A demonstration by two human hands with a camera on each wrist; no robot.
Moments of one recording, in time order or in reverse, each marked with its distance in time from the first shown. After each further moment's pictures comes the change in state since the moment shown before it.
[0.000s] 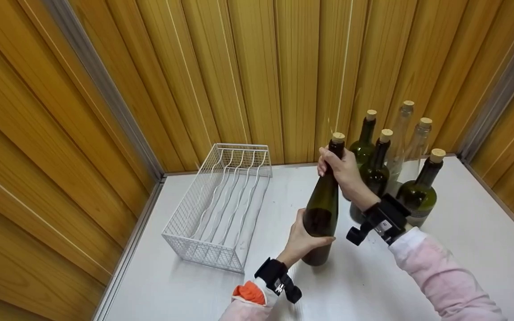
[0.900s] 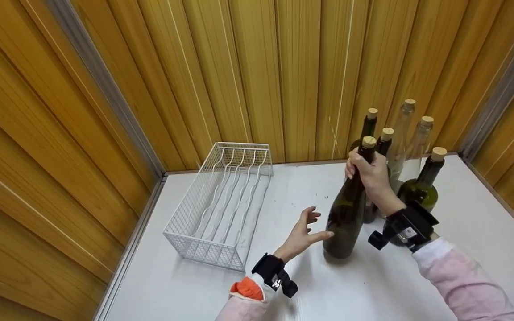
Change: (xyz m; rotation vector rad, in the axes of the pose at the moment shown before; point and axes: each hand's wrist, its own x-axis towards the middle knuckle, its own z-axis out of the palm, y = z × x) left_hand 0.006 -0.004 -0.011 -0.029 -0.215 -0.028; right_hand -0.016 -0.003 -0.047 0.024 0.036 -0.157
